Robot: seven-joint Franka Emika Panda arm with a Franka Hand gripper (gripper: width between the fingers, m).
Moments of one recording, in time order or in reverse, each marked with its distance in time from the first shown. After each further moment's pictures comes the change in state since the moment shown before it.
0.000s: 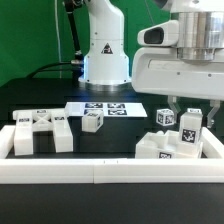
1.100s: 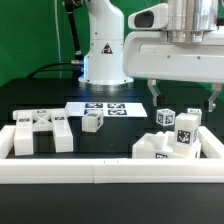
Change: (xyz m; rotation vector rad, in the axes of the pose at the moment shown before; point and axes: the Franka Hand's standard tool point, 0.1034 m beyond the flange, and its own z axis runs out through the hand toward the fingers) arm -0.012 0.017 -0.022 0.006 -0.004 -0.122
